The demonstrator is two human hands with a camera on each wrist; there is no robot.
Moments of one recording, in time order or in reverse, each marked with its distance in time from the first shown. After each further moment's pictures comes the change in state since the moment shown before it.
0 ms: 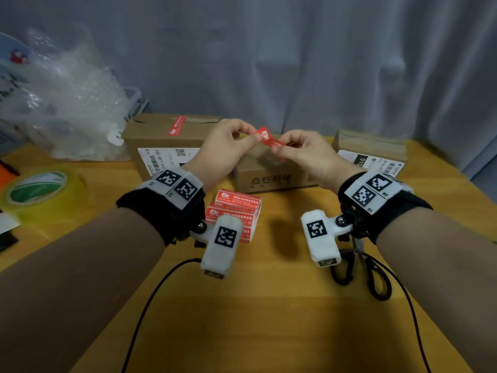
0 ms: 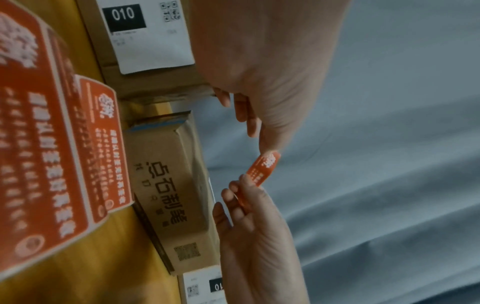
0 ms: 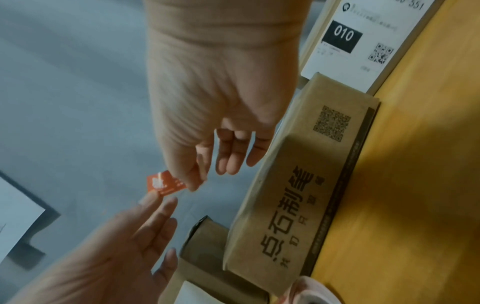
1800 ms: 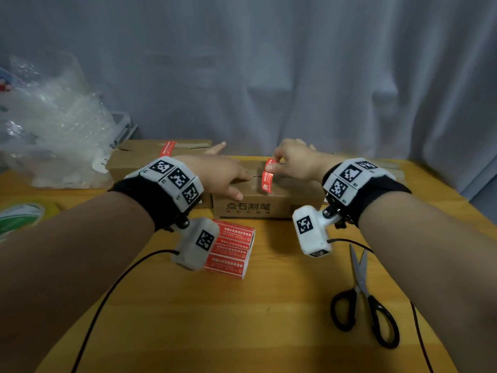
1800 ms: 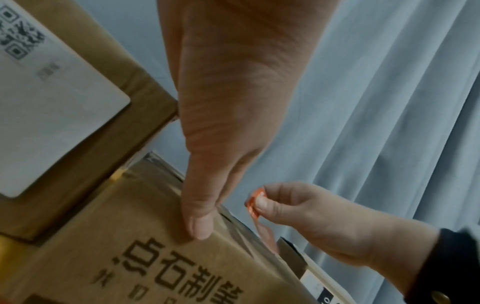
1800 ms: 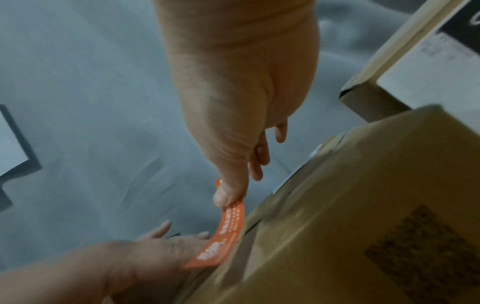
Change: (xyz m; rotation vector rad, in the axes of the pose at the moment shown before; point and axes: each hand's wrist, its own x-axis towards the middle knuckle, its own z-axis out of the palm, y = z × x) left_hand 0.071 -0.014 -0.008 1.308 -0.814 0.270; right_hand 0.068 -0.004 -0.026 -1.070 -0.173 0.027
